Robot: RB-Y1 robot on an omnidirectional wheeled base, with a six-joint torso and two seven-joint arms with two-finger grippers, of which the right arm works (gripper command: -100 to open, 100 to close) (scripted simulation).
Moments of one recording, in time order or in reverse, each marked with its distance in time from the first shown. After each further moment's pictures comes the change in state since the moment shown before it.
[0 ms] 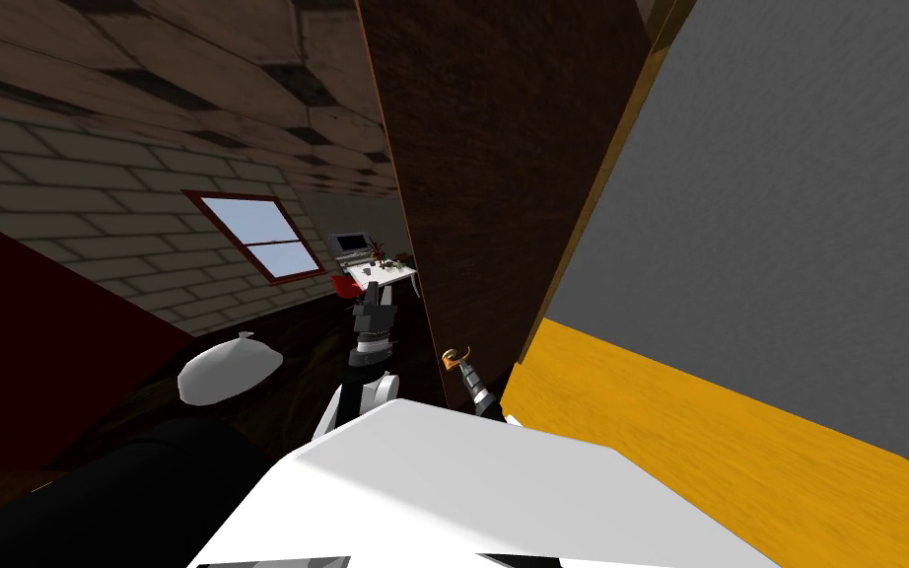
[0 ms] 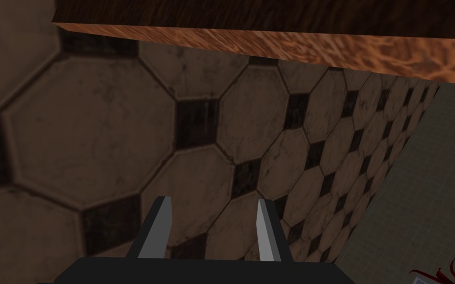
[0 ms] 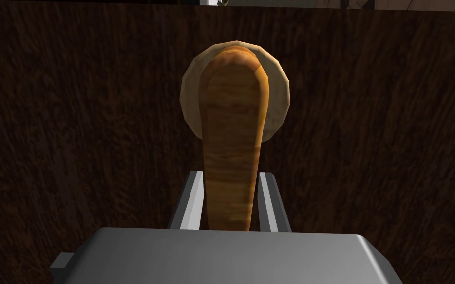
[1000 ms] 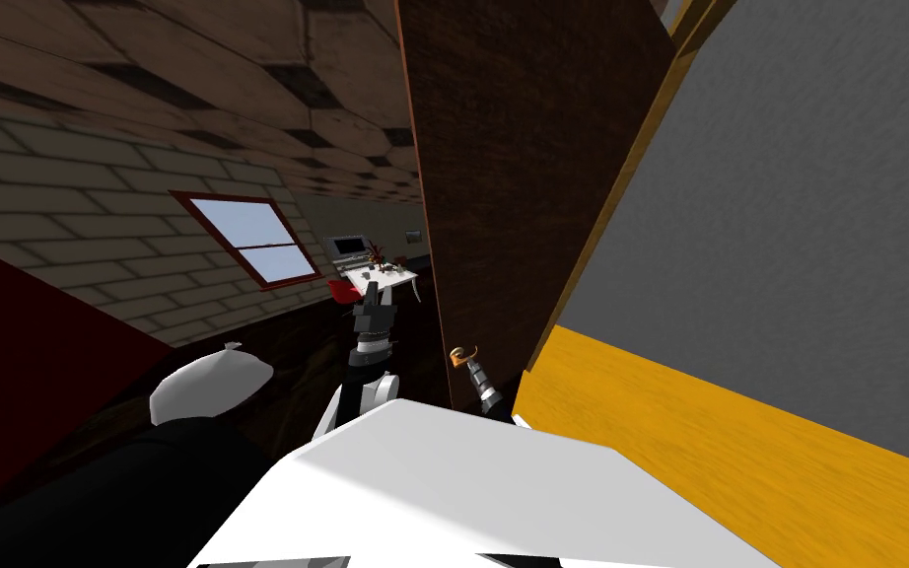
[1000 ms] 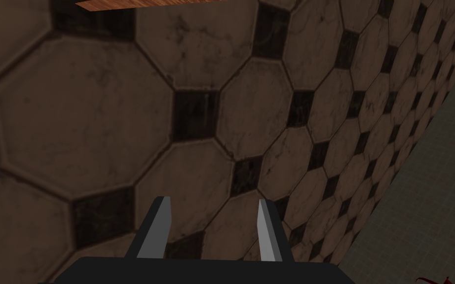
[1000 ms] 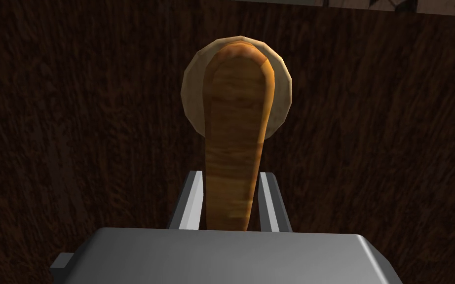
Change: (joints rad) arm -0.015 -0.012 -0.068 0.050 -0.016 -0.023 0.015
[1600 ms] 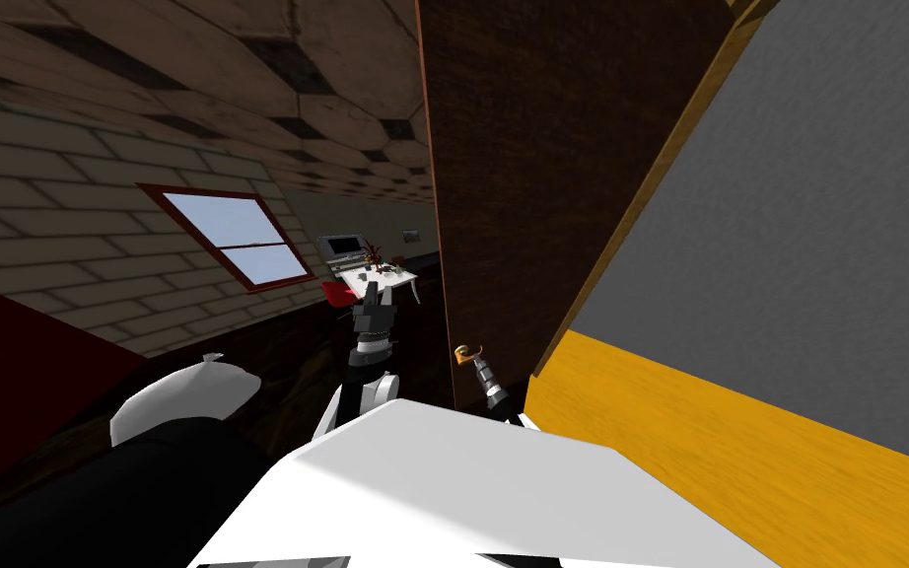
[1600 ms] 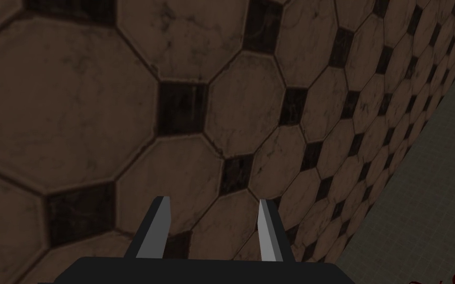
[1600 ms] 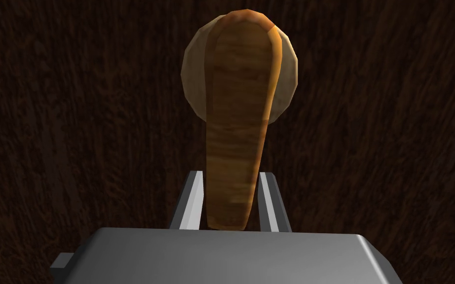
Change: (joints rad) arm 0.003 -0.019 -0.063 -0.013 -0.015 0.006 0.008
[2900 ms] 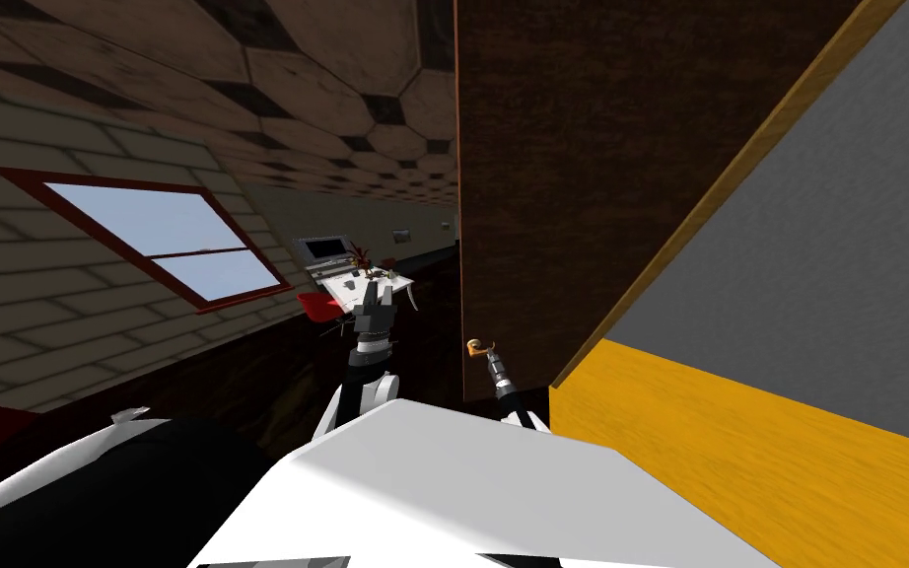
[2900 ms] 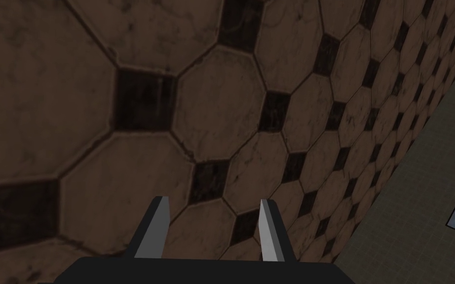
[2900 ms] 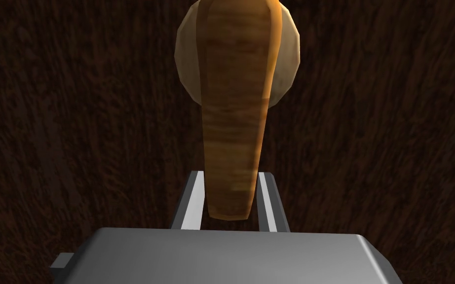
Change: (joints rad) arm -0.014 0.023 -0.186 0.031 -0.047 -0.006 0.035
